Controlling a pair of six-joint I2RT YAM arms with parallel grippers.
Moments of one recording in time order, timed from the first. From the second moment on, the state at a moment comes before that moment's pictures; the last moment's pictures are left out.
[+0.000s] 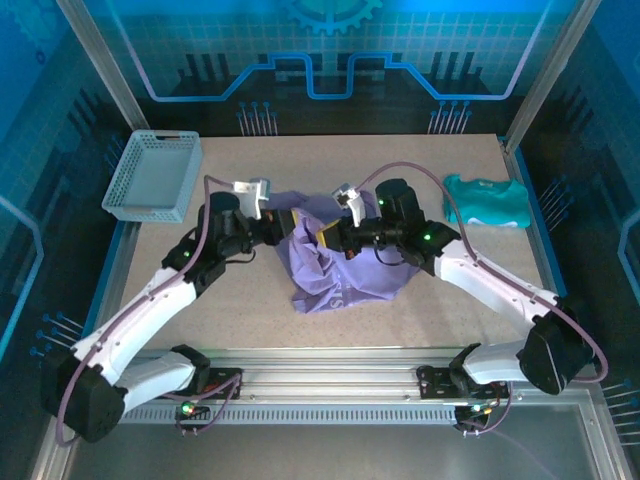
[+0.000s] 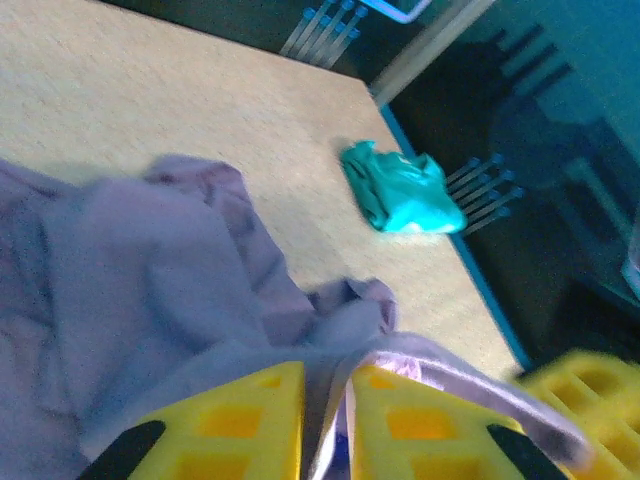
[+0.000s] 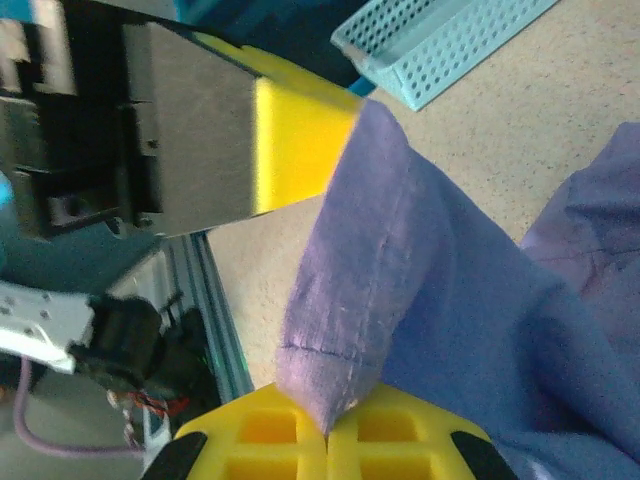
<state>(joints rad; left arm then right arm) -0.43 1.11 0.91 -0.18 0.28 -0.59 0.63 1.31 1.03 -0.16 -0.61 0.32</state>
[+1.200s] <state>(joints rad) -0.54 1.30 1.00 -0.44 0.23 -0.69 0.70 1.24 0.86 0.13 -0.11 0.67</state>
